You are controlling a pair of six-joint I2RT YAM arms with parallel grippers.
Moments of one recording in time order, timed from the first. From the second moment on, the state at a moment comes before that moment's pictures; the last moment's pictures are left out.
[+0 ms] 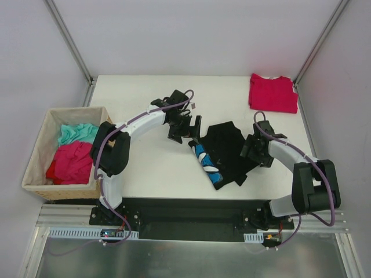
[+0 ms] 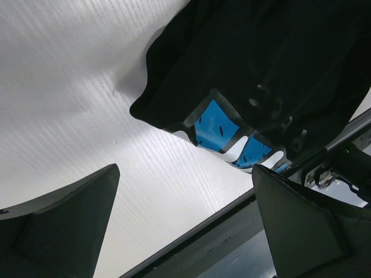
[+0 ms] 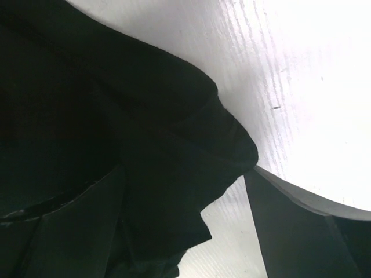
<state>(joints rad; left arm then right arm) -0.59 1.93 1.53 -0.74 0.42 -0.44 0.17 1.43 0.75 -0.58 0.16 0.54</state>
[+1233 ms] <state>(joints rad) -0.57 1.93 1.50 -0.74 0.42 -0.44 0.18 1.45 0.79 -0.58 0.16 0.56</state>
